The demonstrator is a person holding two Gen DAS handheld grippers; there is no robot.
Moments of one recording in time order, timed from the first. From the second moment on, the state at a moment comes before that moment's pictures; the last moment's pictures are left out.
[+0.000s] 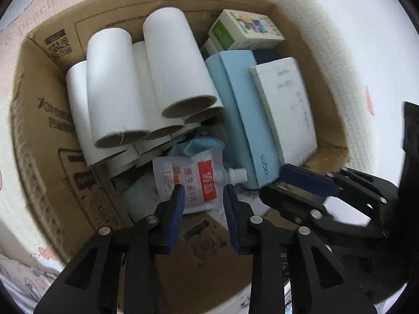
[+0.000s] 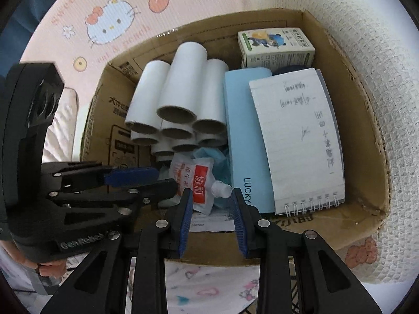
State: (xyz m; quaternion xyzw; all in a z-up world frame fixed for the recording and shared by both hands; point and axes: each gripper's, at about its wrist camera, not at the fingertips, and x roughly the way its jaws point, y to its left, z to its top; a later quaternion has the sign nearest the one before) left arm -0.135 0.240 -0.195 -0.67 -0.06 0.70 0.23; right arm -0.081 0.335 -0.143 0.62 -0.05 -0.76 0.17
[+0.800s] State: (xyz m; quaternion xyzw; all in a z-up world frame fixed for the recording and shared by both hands) left arm -0.161 0.255 -0.260 -0.73 -0.08 0.67 0.09; right arm -0.094 0.329 -0.148 0.65 0.02 -0.75 0.13
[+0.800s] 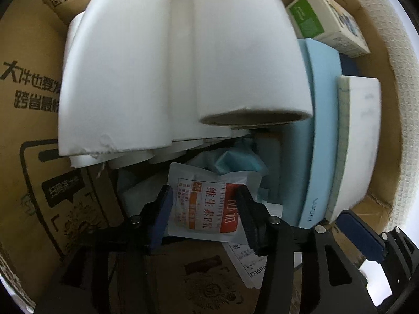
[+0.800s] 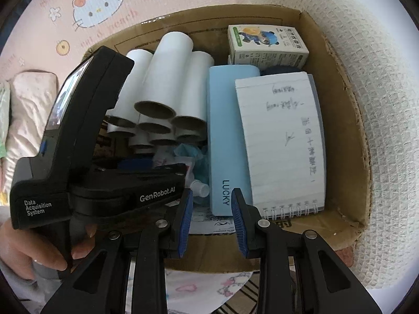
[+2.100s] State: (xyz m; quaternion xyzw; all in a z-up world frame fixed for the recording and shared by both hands) left arm -0.048 0.165 -0.053 -0.47 0.01 0.86 0.19; right arm -0.001 0.243 -0.013 0.51 0.12 -0.85 0.04
